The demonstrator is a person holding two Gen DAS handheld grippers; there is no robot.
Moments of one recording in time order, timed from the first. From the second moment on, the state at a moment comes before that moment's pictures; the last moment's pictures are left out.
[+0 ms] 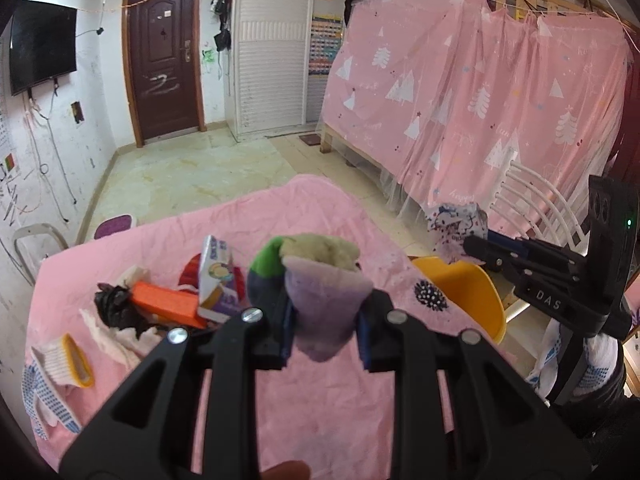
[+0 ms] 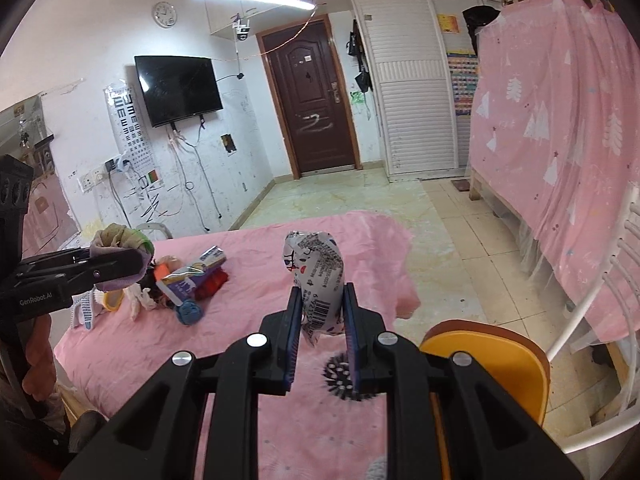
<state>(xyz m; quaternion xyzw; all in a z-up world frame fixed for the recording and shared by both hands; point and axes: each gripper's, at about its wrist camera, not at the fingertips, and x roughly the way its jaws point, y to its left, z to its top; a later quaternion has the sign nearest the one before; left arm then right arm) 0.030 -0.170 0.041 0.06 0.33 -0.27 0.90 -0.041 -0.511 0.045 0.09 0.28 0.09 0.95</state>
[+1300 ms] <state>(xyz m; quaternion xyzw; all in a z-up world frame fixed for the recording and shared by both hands) 0.038 -0.385 0.030 0.11 0.37 -0.41 0.82 -0.062 -0.644 -0.017 0.17 0.30 -0.02 0.94</state>
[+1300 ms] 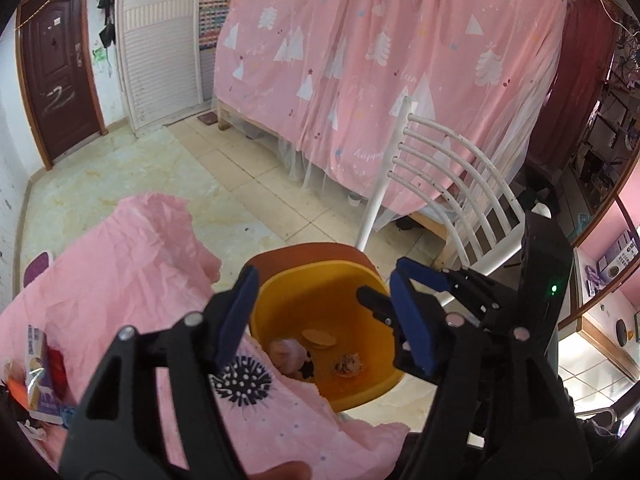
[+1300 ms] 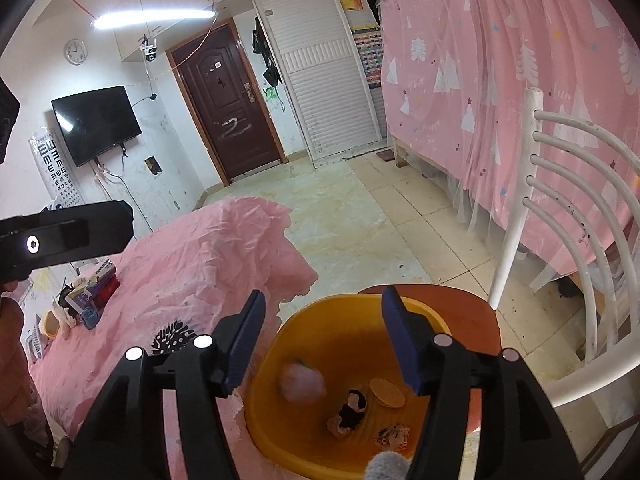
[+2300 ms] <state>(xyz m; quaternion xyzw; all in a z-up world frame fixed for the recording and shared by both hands) 0.041 -0.240 0.046 0.10 0.33 -0.30 0.89 -0.022 -0.536 0.029 0.10 0.30 0.07 0.95</state>
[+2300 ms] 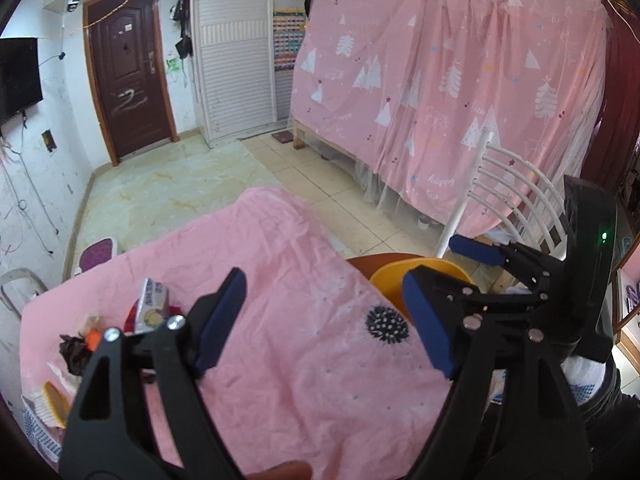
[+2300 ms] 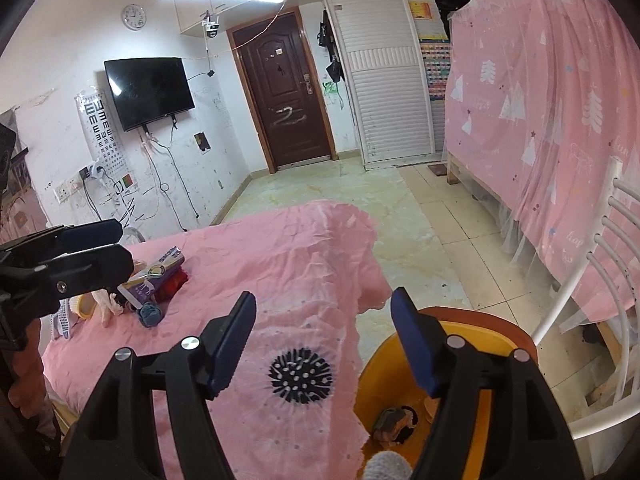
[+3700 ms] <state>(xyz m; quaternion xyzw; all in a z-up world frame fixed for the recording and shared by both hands) 0.108 -0.012 -0.041 -0.02 0.44 -0.16 0.88 0.072 -0.334 0.003 0.03 0.41 0.27 0.87</state>
